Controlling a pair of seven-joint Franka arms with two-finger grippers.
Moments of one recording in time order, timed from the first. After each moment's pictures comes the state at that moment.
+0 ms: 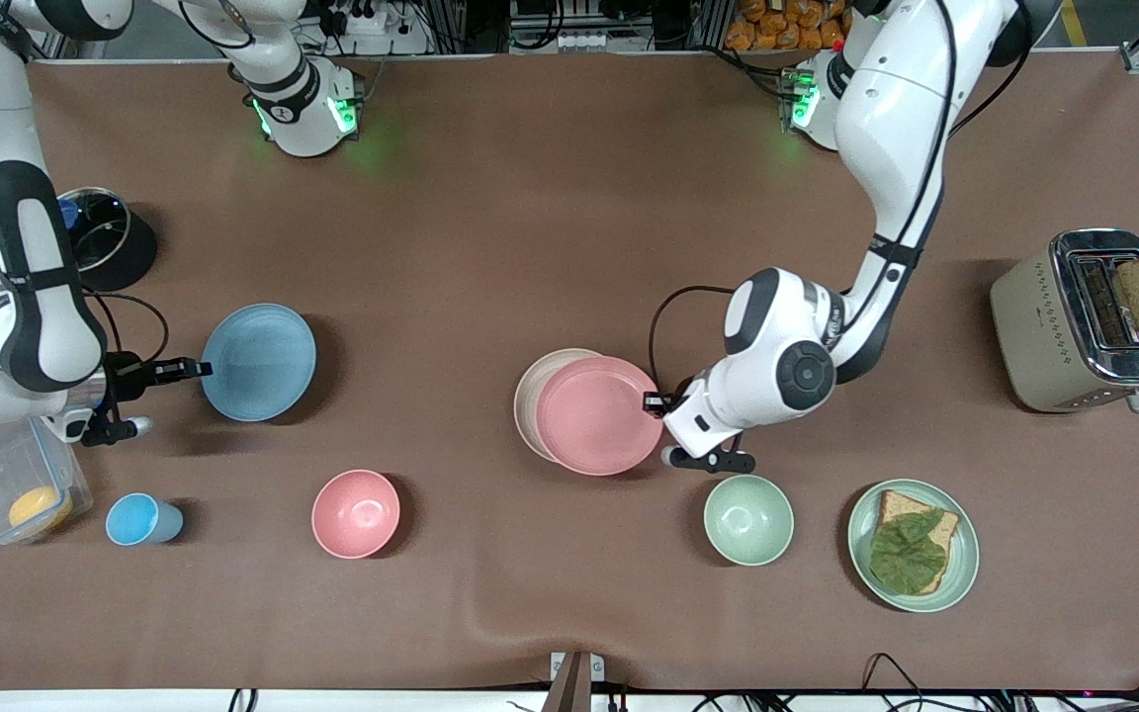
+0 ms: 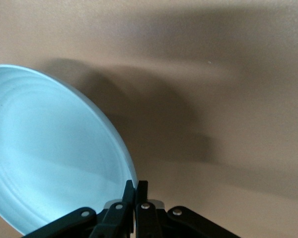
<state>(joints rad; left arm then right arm) -0.39 0.75 -0.14 -1.47 -0.32 2.23 -0.27 -0.19 0.61 -0.10 -1.72 0.31 1.82 -0.58</state>
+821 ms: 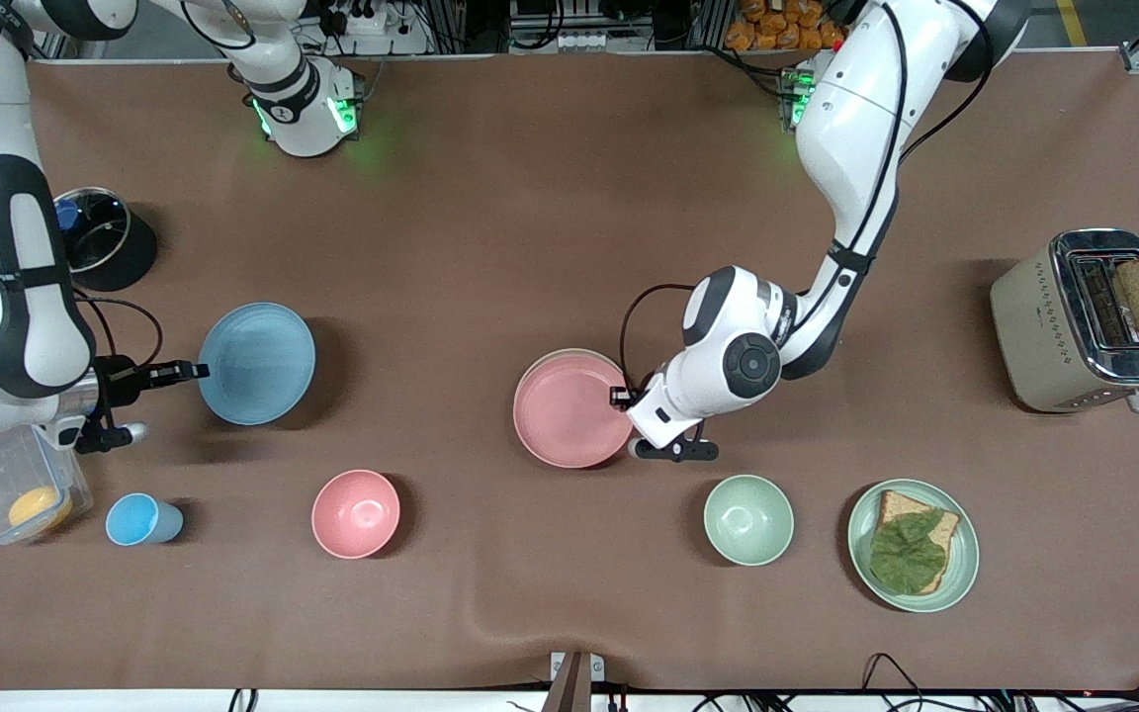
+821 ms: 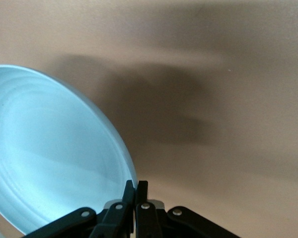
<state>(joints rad) -0.45 0.79 -0.14 -1.45 -0.30 2.28 -0.33 -0.16 0.61 -0.10 -1.63 0.31 1.72 -0.51</state>
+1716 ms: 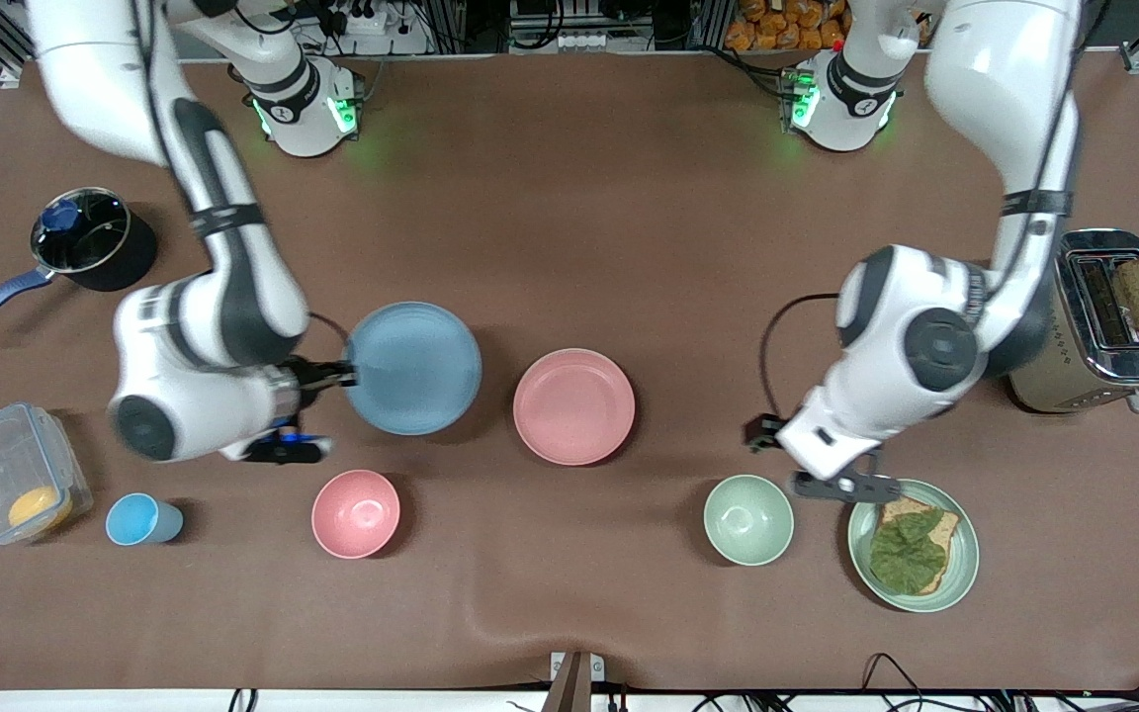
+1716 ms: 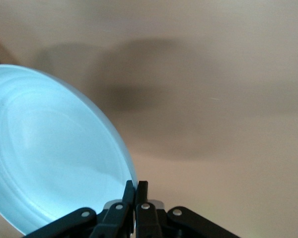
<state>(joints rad) -0.22 0.57 -0.08 -1.43 -0.02 2.08 -0.19 0.34 0.61 -0.09 -1.43 0.31 1.64 0.19</state>
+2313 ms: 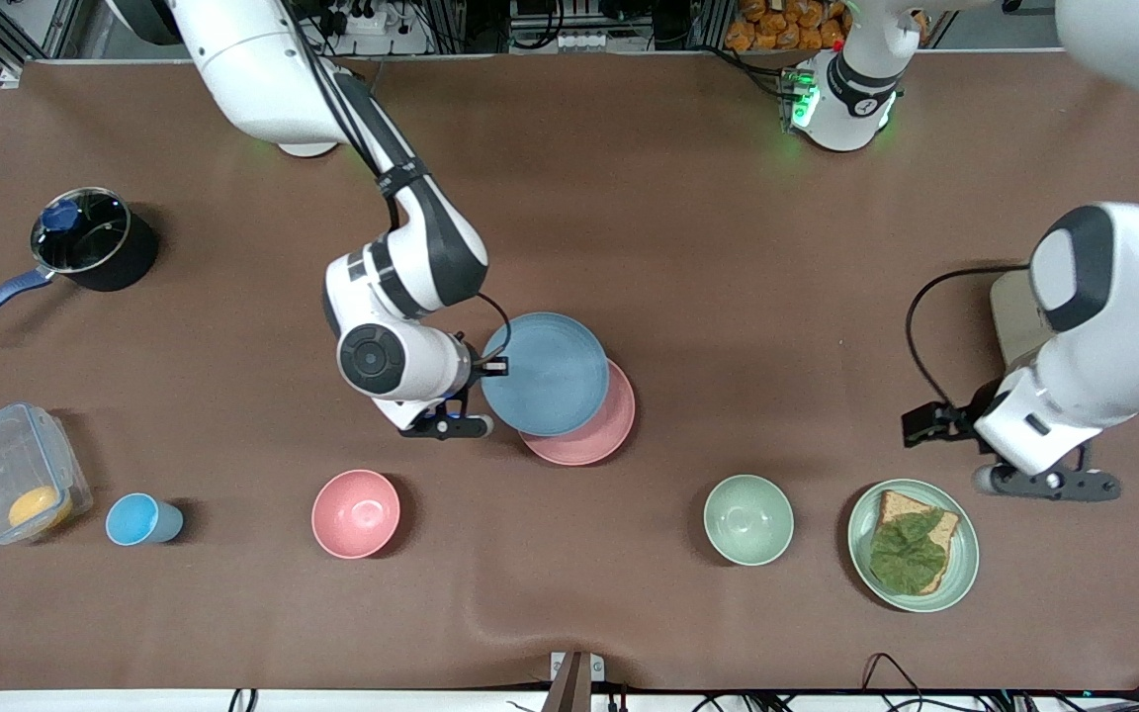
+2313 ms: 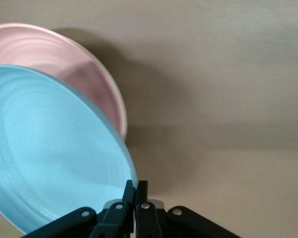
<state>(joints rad) -0.04 0.40 -0.08 -1.42 -0.02 1.88 -0.03 0.59 0.70 -0.09 -1.43 0.38 1.96 0.37</state>
